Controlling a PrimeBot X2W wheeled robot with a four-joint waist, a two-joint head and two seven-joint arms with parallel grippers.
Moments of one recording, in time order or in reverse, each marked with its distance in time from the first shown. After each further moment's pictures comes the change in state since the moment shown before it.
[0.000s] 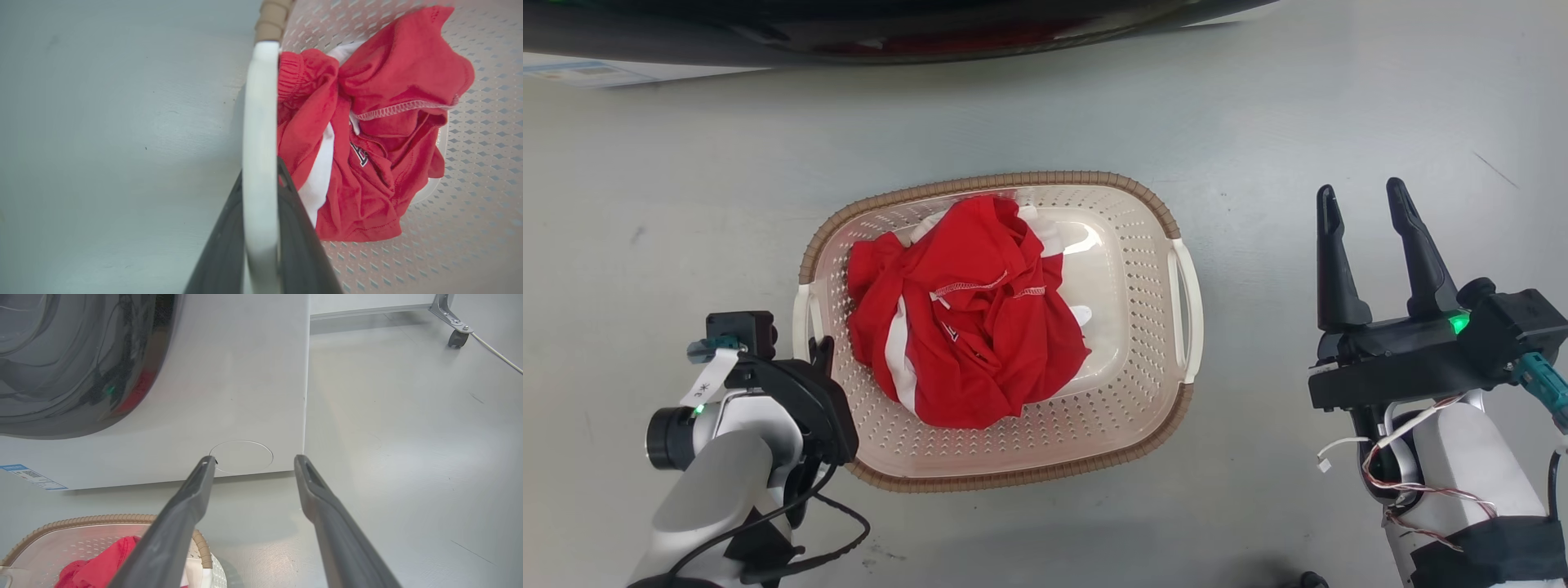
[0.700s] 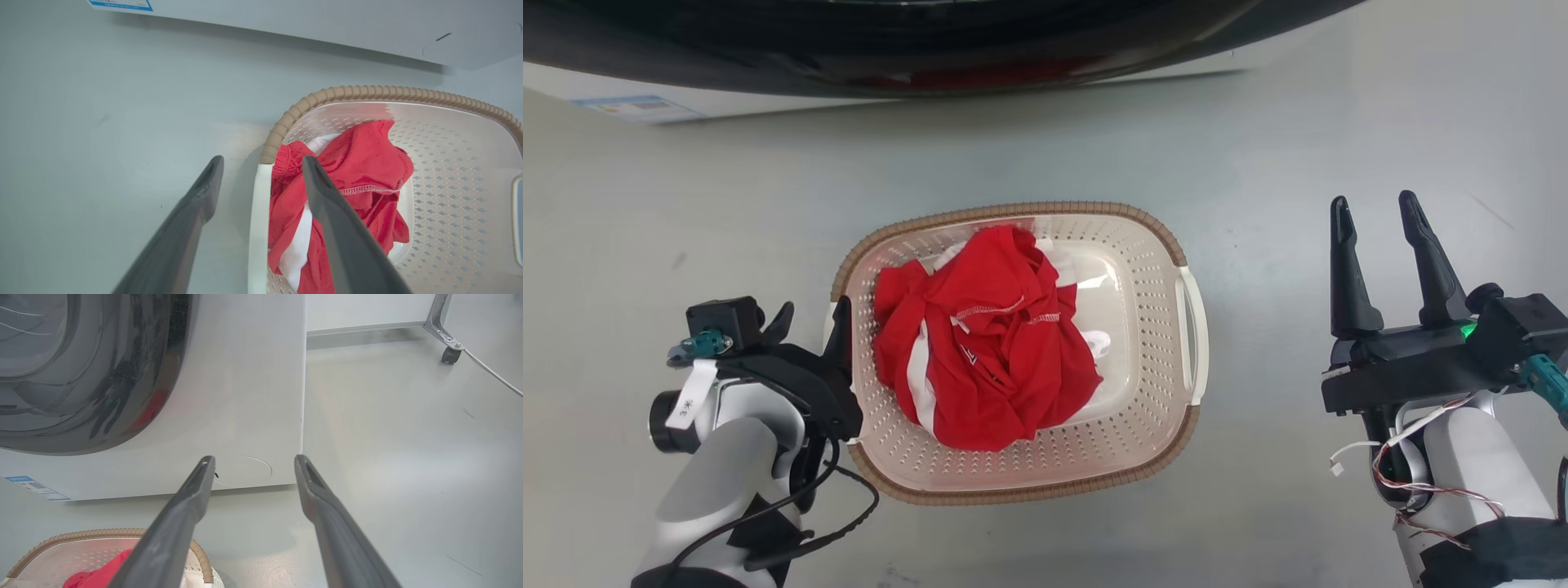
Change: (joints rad) left arm -0.018 -0.018 0.038 -0.001 -0.034 -0.009 -0.146; right arm 0.001 -0.005 -0.030 0.045 -0.010 0.011 0.000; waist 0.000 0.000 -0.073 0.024
